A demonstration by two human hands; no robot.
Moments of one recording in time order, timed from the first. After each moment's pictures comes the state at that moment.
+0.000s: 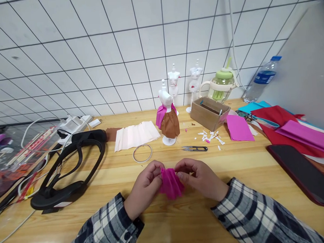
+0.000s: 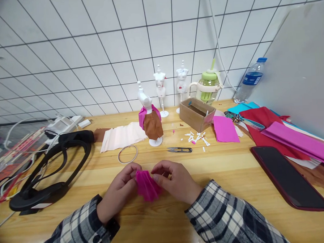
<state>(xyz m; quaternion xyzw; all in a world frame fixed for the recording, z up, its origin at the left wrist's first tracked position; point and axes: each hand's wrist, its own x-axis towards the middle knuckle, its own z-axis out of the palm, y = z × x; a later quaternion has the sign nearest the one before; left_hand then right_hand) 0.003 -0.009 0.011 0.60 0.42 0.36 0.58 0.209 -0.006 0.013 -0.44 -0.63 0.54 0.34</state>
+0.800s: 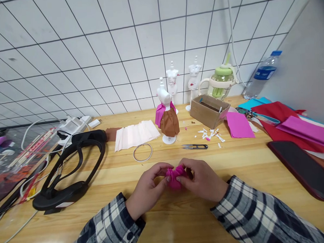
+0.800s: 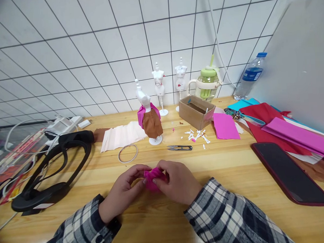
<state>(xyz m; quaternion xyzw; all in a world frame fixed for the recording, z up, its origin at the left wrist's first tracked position) 0.007 -0.008 0.015 0.68 0.44 0.32 0.49 0.209 -0.012 0.015 -0.49 -0.75 0.33 0.28</state>
